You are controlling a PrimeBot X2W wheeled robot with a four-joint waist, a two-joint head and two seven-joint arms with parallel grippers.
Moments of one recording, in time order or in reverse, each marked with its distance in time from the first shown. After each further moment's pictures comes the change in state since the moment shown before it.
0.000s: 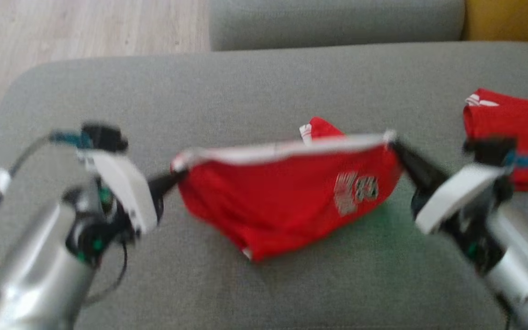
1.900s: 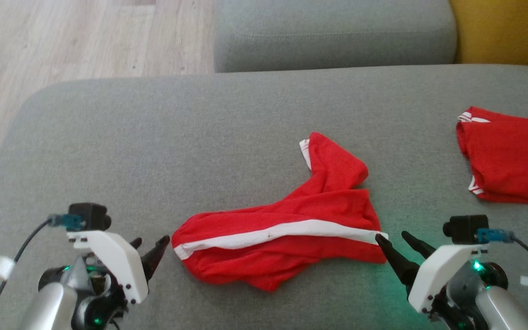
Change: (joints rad) left arm 0.292 -0.098 0.232 -0.077 0.360 0.086 -0.052; right arm 0.282 0.153 -0.248 -0.013 -0.249 0.000 0.213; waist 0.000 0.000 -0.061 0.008
